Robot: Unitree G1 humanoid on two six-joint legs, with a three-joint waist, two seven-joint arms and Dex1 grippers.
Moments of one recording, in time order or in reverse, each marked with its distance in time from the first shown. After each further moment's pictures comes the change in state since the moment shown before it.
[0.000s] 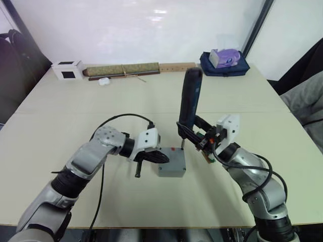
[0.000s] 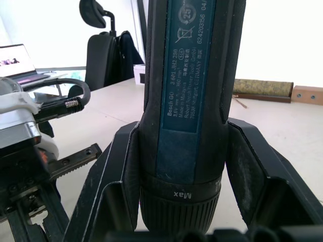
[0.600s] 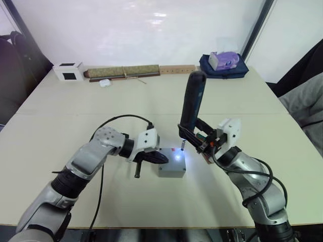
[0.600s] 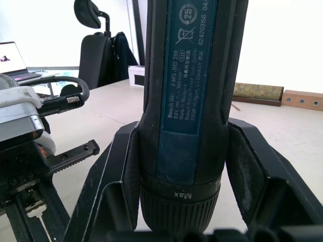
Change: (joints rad) left arm 0.003 -0.001 -0.002 0.010 0.000 0.000 0.001; right arm 0.035 0.000 0.010 -0.016 -0.024 -0.027 -0.010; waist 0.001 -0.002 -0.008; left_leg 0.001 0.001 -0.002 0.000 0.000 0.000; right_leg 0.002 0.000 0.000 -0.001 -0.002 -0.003
